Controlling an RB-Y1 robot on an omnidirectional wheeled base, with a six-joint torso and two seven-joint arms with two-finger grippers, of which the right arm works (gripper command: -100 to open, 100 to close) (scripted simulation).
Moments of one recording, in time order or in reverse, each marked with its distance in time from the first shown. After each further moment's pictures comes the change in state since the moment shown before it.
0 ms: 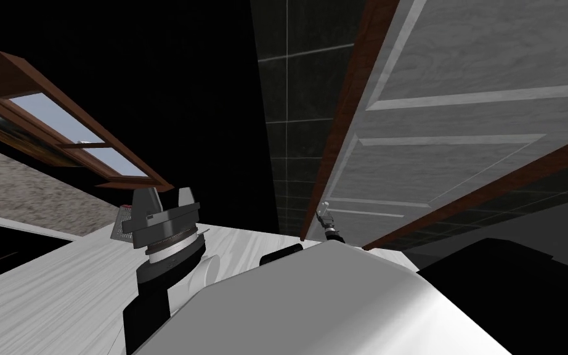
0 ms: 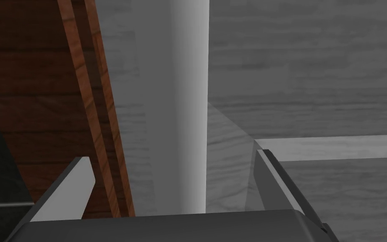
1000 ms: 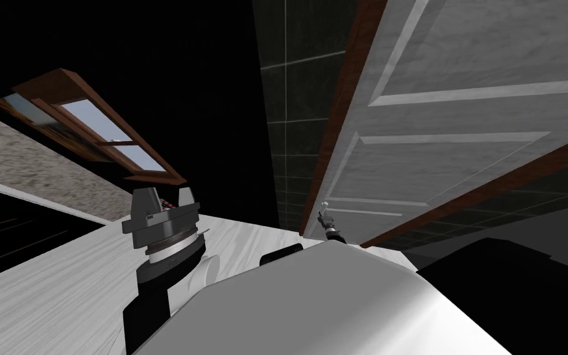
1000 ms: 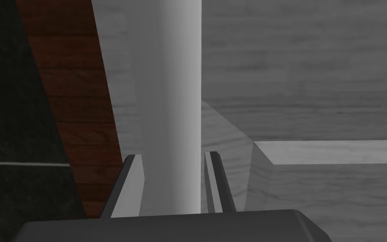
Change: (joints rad) arm 0.009 -0.033 0.036 -0.022 0.018 -0.021 -0.027
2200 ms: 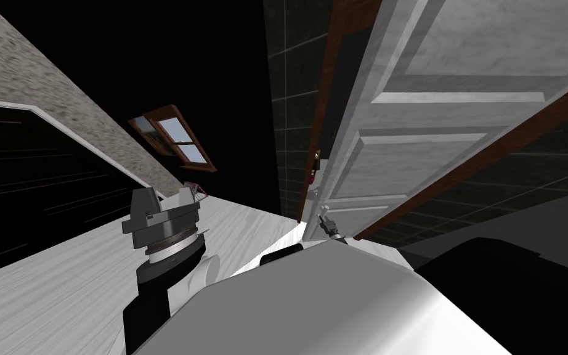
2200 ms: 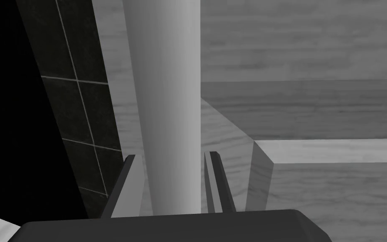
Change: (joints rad) arm 0.051 -0.101 0.139 -0.005 0.065 -0.096 -0.120
